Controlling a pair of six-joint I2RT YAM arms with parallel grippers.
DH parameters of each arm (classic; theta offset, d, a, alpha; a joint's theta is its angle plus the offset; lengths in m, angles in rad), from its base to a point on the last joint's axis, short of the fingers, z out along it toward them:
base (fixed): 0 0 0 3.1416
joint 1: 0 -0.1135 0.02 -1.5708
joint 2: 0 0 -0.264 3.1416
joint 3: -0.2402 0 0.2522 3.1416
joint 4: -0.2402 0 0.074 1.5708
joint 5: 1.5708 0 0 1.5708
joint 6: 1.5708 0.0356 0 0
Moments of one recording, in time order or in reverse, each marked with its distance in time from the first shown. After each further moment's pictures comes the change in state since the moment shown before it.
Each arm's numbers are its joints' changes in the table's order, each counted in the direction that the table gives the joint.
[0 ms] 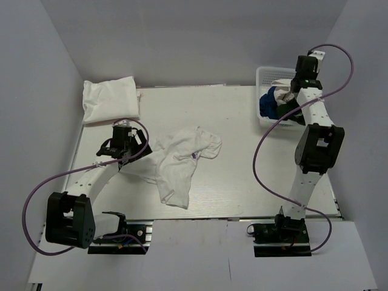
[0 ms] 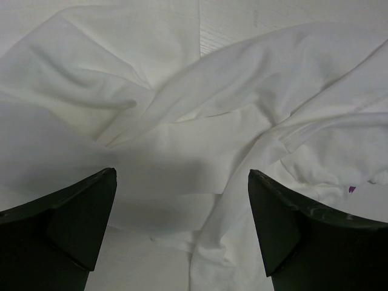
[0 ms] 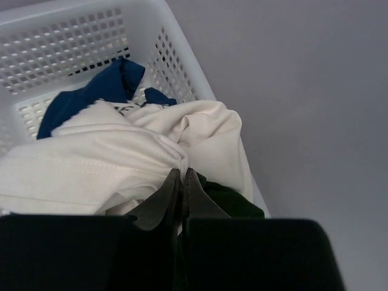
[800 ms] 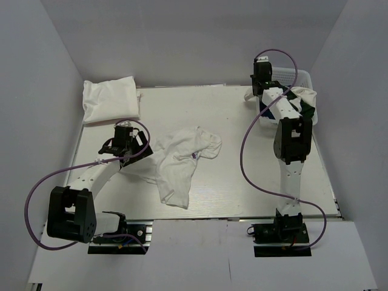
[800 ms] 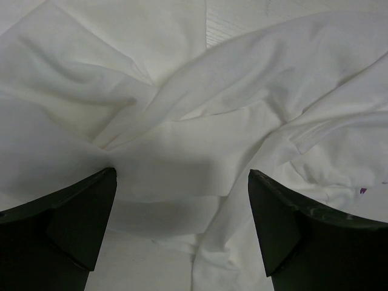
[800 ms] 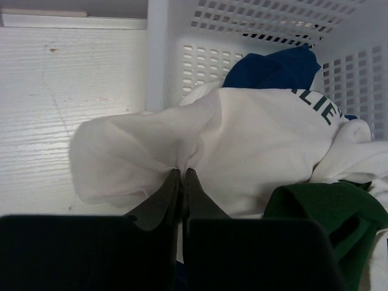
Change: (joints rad) left arm 0.000 -0.045 0.000 0.005 0.010 0.000; right arm -0.217 -0.249 -0.158 -0.027 -0.153 -0.155
